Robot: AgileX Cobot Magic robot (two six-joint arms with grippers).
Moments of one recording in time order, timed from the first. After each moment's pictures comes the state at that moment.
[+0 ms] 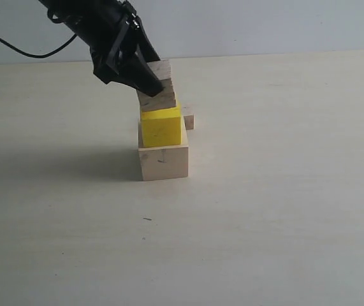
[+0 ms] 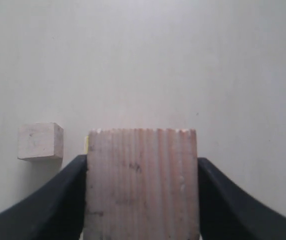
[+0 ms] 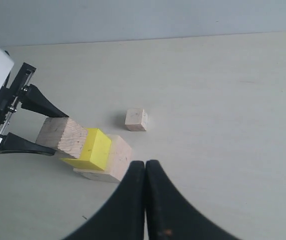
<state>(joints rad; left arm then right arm) -0.40 1.97 -1.72 -0.67 1.21 1.35 0.02 1.13 -1.32 0.48 1.08 -0.17</state>
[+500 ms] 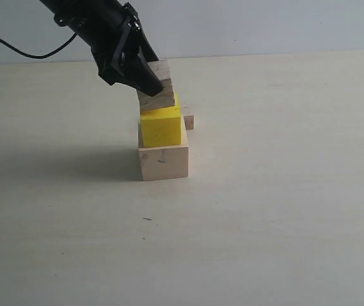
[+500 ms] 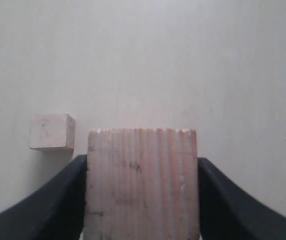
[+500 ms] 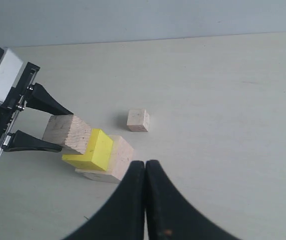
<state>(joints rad) -0.40 1.98 -1.72 -0.63 1.17 1.31 0.02 1.13 -1.32 0.48 1.08 -0.17</state>
